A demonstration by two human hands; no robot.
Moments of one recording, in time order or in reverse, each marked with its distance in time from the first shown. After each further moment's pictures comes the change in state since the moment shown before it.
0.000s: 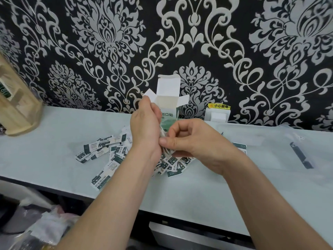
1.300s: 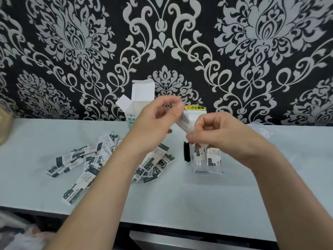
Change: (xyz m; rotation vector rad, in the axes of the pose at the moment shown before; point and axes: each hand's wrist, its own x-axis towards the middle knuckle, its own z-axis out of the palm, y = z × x) left_hand -0.016 0.006 0.030 0.367 -0.713 0.189; right_hand -0.050 -0.011 -0.086 -0.185 0.193 -0.005
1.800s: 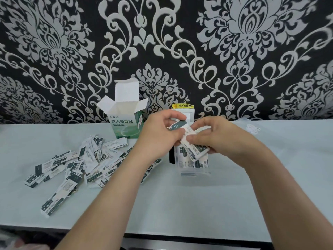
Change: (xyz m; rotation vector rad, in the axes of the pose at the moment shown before) left_hand 0.023 -0.021 0.048 0.089 0.017 -0.108; right_hand 0.011 0.035 -0.029 -0.116 0.126 0.202
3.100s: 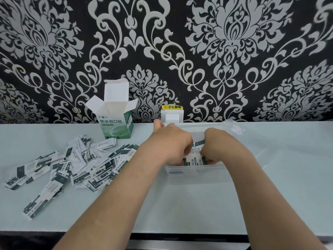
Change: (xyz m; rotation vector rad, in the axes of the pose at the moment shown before) left_hand 0.012 0.004 0.038 1.250 -0.430 0.319; right_hand 0.004 0.014 -0.006 -0.832 0.166 0.294
